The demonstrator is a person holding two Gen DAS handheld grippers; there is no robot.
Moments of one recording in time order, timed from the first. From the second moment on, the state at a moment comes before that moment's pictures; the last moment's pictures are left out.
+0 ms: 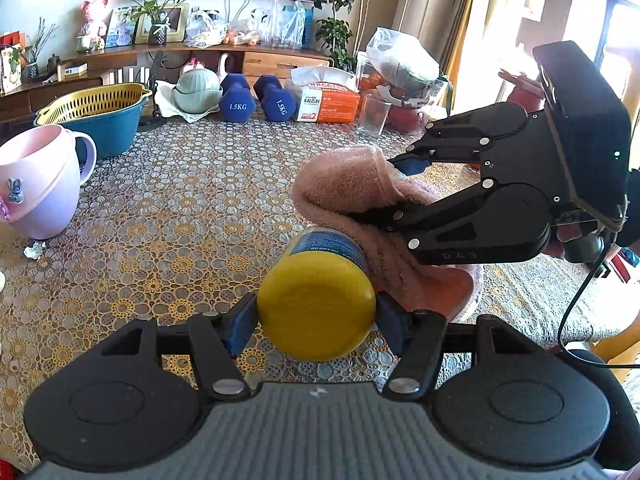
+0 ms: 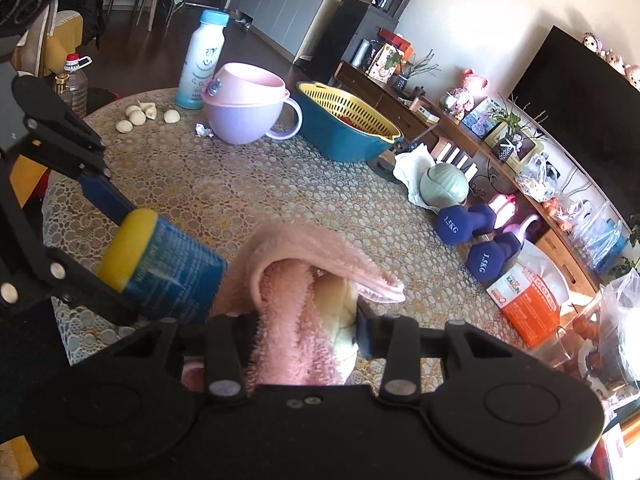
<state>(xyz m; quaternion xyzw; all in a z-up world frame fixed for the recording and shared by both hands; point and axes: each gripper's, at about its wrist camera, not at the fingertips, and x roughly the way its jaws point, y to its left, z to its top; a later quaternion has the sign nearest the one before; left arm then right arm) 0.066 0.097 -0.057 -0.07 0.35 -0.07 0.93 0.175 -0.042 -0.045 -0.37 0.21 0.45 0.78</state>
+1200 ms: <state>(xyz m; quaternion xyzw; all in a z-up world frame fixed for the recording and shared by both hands) 0.075 0.084 -0.047 -0.03 0.34 -0.07 0.94 0.150 -0.044 -0.008 -0.35 0.19 0.51 0.76</state>
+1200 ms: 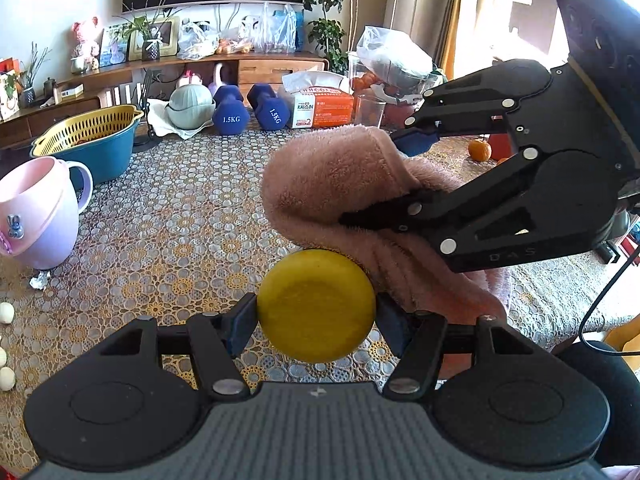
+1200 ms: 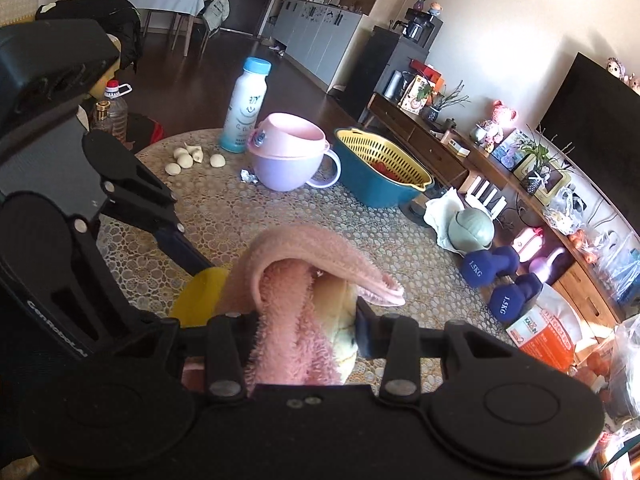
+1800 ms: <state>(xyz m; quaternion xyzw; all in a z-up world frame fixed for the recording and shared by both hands) 0.120 0.051 -0.030 0.04 0.32 -0.09 0.94 0.199 -0.073 -0.053 -0.35 0.25 0.45 0.78</state>
